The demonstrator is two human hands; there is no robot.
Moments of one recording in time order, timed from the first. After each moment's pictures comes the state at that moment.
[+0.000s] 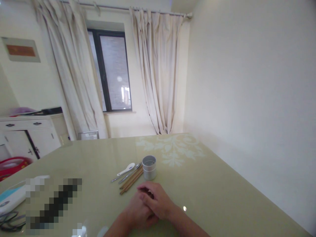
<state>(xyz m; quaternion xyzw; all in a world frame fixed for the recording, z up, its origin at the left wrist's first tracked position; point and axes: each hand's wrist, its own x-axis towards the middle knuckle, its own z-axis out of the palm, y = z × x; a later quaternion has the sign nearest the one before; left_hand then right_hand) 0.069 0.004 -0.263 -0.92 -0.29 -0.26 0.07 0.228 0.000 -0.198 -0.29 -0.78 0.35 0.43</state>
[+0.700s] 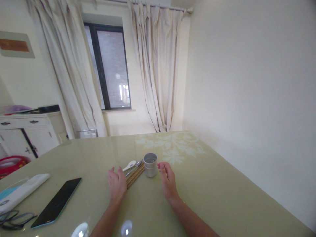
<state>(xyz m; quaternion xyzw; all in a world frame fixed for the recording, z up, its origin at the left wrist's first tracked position) 0.007 0.043 -0.226 -0.40 -0.77 -0.48 -0.12 0.234 0.036 -0.214 -0.43 -0.58 0.31 0.62</state>
